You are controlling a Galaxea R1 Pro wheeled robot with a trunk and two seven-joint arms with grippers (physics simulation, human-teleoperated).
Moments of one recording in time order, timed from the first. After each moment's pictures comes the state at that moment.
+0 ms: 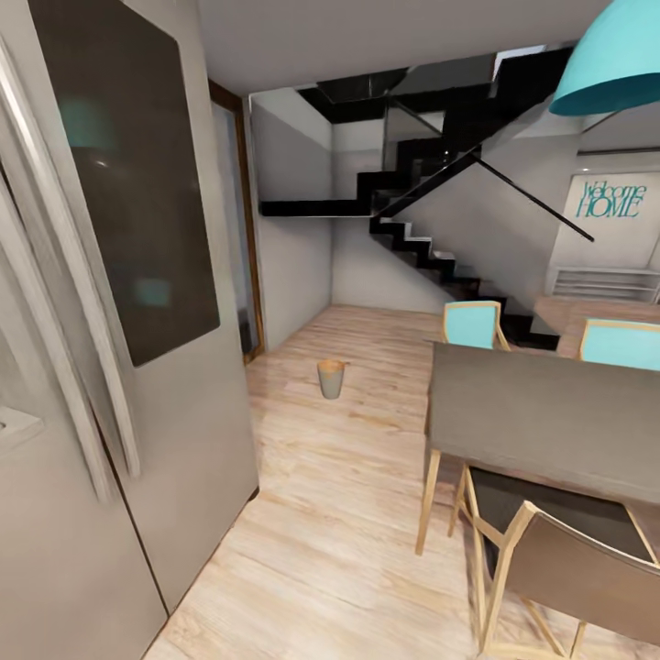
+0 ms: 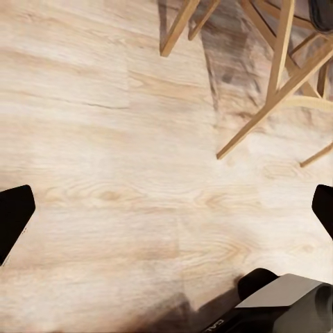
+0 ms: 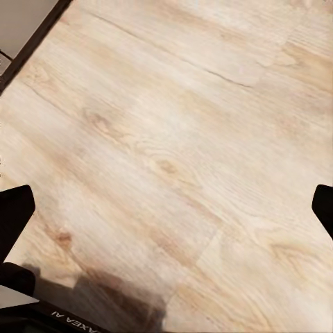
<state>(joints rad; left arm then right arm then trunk) 0.05 0.10 0.09 -0.96 0.01 0.14 -0.75 -0.02 -0.07 0.01 -0.82 0.01 0.15 0.44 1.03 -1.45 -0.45</state>
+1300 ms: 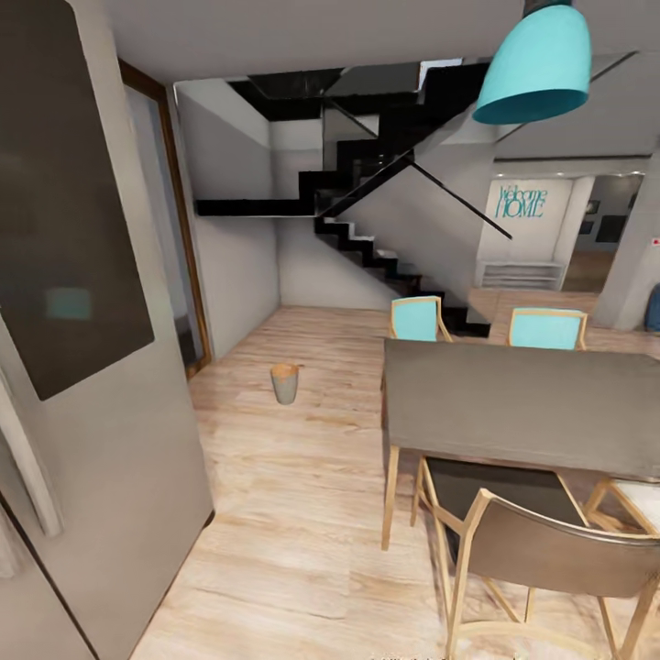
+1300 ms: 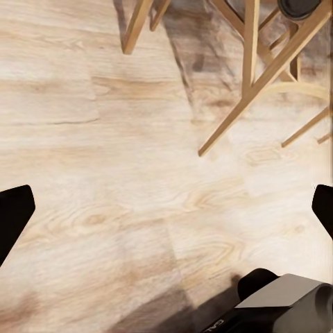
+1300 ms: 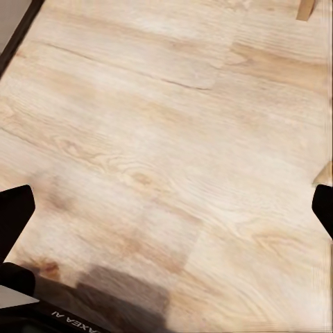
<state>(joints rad) 0.05 0.10 0.09 -0.96 0.01 0.14 -0.75 -0.02 -0.07 0.01 -0.82 0.01 0.15 0.44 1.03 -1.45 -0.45</state>
